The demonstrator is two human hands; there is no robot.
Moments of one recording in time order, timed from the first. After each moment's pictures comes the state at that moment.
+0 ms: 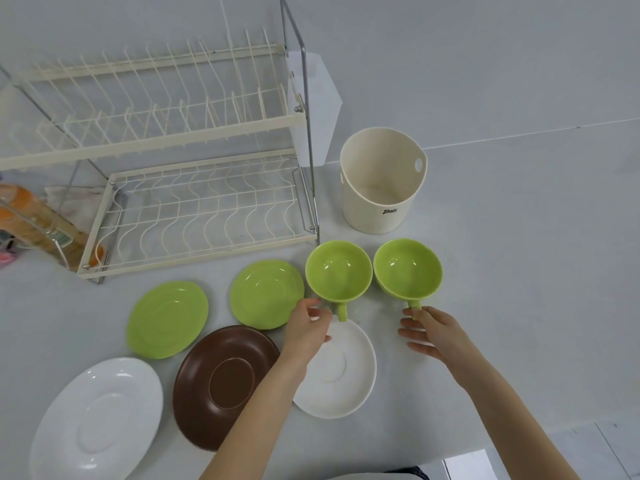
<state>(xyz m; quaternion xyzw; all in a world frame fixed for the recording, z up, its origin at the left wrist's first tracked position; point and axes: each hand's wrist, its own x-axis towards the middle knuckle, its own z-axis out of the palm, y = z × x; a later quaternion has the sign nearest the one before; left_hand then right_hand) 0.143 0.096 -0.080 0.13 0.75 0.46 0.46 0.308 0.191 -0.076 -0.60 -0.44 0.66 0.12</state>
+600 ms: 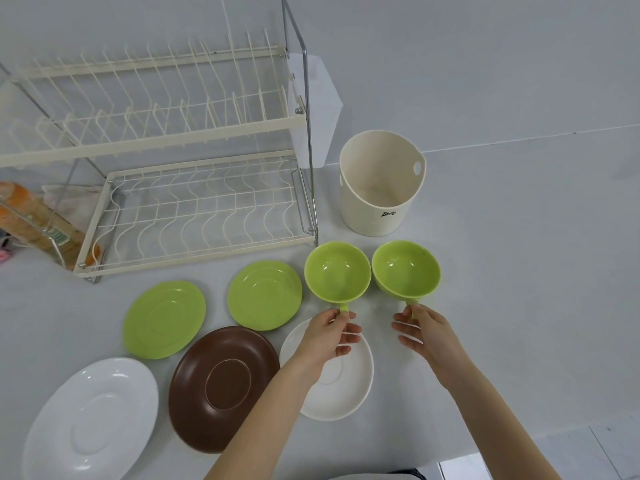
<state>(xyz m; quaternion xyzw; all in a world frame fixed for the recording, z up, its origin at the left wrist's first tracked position) 0.158 0.105 -0.077 0.11 0.67 0.45 0.58 0.296 0.189 -0.077 -0.59 -0.39 0.68 0.19</state>
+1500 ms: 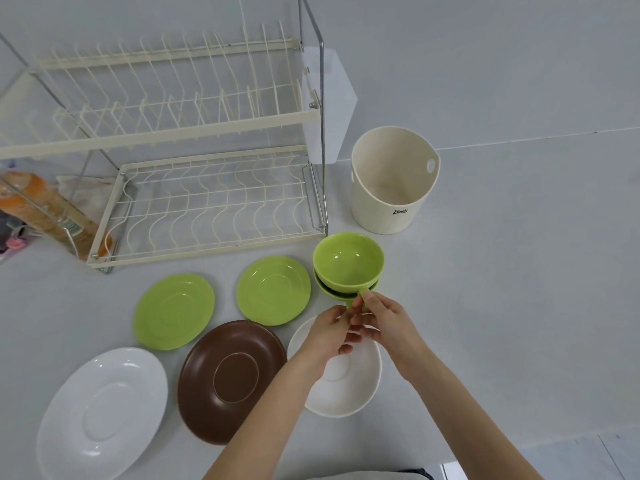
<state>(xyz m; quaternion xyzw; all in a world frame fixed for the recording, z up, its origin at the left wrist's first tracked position) 0.156 0.105 -0.080 0.14 0.68 0.44 0.57 0.239 0.162 -0.059 -0.48 -0.47 0.73 0.15</state>
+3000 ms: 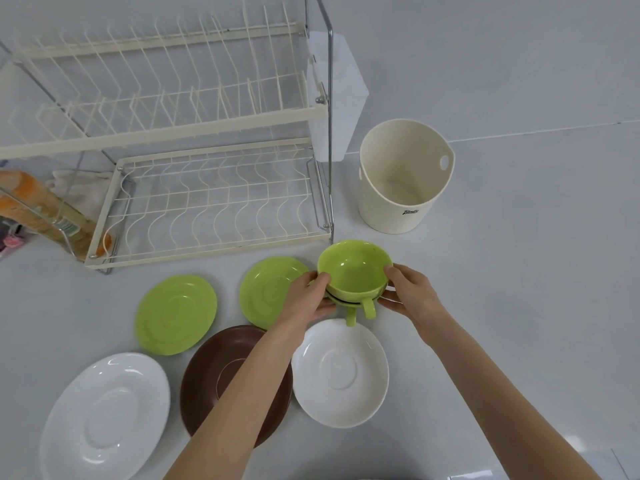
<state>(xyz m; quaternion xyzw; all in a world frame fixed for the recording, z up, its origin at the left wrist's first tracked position) 0.101 0.128 -0.063 0.04 0.69 0.51 0.51 0.229 0.218 -0.065 -0.55 -0.47 0.68 0.13</state>
